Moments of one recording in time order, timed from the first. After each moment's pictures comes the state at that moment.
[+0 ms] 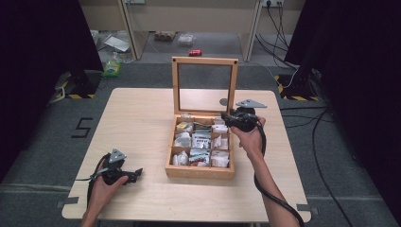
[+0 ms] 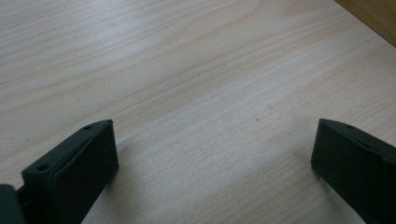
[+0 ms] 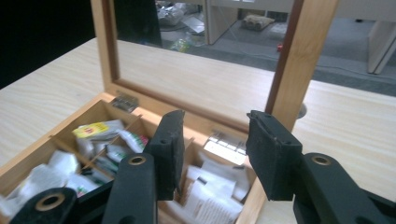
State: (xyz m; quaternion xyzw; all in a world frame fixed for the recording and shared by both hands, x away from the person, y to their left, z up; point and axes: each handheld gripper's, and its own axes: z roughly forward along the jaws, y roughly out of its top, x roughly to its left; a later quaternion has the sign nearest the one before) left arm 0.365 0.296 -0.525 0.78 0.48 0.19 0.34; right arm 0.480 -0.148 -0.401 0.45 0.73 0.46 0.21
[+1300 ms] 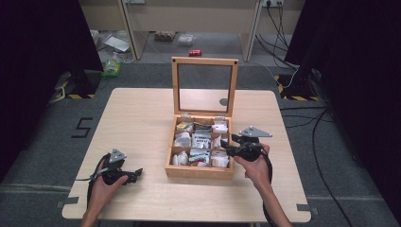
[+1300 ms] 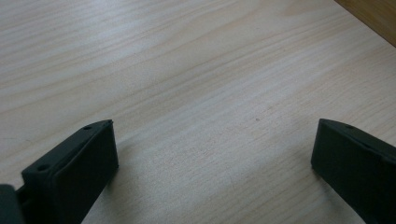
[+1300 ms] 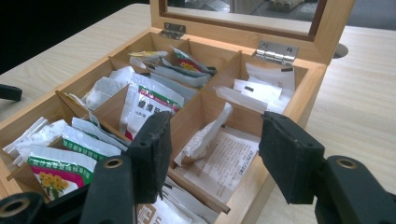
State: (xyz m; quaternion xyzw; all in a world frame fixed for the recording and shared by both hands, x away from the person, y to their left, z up) left arm 0.365 0.296 -0.526 0.78 0.48 0.19 0.34; right arm 0.409 -0.162 -0.441 0.43 0.75 0.47 0.17
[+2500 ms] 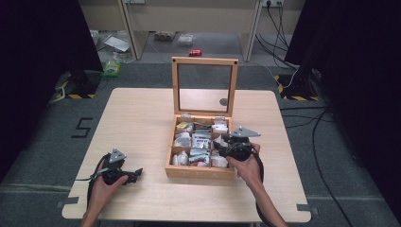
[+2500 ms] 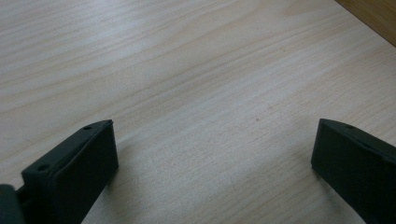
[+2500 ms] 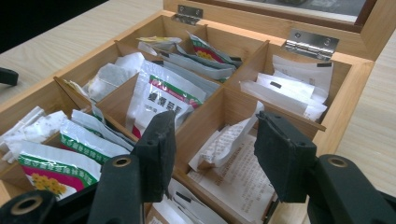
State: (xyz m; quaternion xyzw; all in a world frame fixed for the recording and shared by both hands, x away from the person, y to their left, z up) left arm 0.365 0.296 -0.526 0.78 0.48 0.19 0.34; right arm 0.416 -0.138 -0.452 0.42 0.77 0.45 0.17
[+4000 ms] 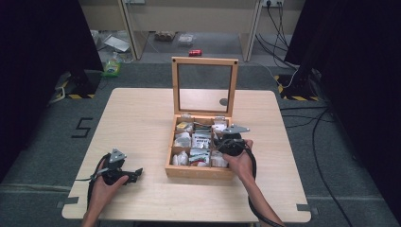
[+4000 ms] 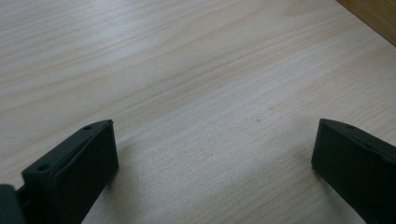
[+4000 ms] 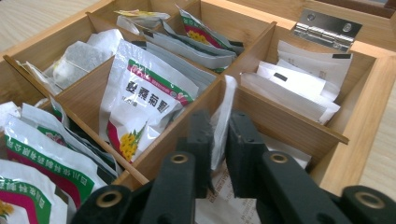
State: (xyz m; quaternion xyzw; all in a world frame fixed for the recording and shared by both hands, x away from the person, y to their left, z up) left arm 0.365 0.296 -0.525 0.78 0.48 0.20 0.34; right arm 0.435 -0.121 -0.461 0.42 0.80 0.40 0.18
